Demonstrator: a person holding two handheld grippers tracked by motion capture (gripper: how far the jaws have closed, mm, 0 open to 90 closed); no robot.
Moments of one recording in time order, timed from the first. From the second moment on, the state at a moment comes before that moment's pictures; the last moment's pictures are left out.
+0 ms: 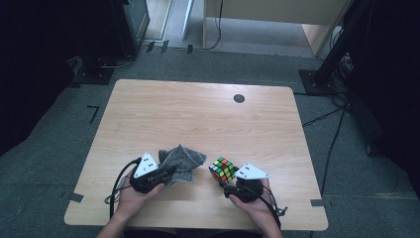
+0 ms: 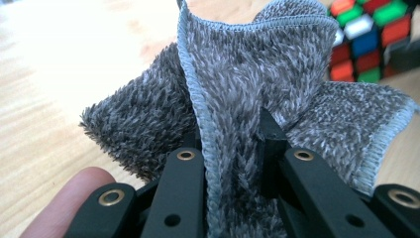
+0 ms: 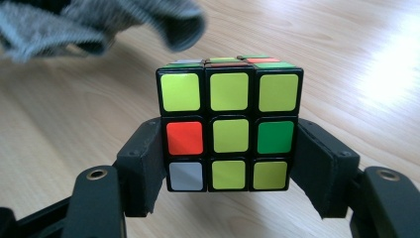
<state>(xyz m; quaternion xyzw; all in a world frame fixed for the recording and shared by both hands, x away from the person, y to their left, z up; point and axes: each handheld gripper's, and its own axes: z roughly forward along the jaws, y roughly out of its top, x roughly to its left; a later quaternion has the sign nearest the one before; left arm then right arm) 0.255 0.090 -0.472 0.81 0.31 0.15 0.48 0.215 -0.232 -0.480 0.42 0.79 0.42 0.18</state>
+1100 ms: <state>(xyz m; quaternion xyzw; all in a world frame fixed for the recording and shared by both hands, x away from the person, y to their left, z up) 0.248 0.063 -0.453 0.79 0.30 0.05 0.53 0.186 -0.184 -0.472 0.33 0.79 0.46 0.24</state>
